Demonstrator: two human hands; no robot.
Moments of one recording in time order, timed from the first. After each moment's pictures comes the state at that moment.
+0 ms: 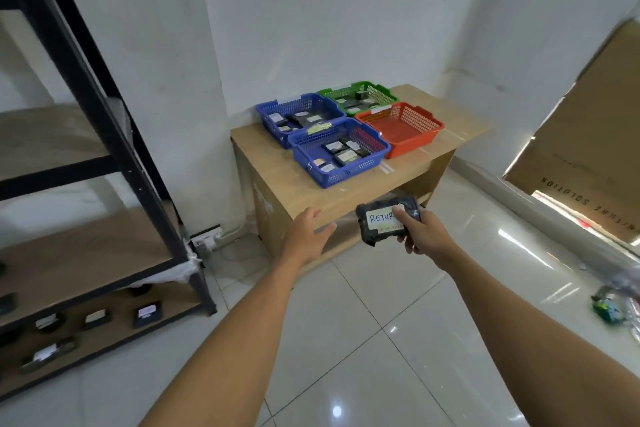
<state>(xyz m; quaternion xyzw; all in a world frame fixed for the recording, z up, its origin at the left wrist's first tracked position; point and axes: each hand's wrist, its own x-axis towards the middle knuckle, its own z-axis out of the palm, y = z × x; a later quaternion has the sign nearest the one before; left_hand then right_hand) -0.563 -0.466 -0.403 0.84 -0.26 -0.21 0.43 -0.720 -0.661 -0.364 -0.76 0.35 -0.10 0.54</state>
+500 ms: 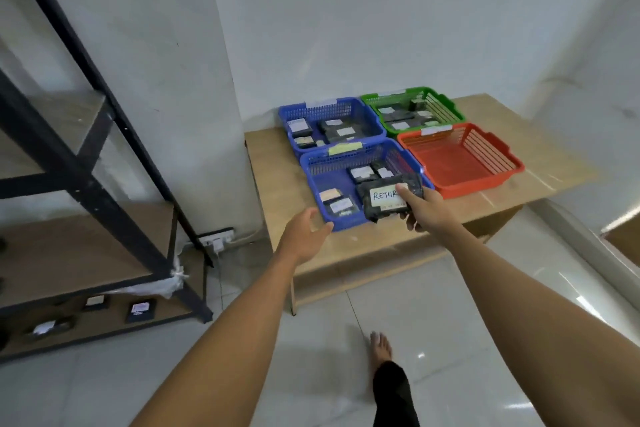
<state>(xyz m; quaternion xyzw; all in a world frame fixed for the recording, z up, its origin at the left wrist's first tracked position) -0.399 -0.643 -0.458 0.88 -0.13 -0.17 0.43 -0.475 -0.896 -0.405 -0.79 0.26 -0.04 0.55</state>
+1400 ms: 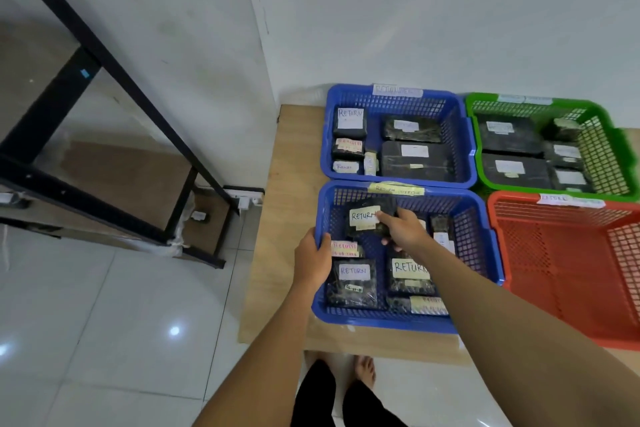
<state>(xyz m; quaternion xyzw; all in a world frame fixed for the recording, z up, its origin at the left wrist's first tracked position) -0.228 -0.772 -0.552 0.79 0.24 -0.14 0.55 -0.165 -0.964 -0.539 -0.78 0.21 0.27 0.53</state>
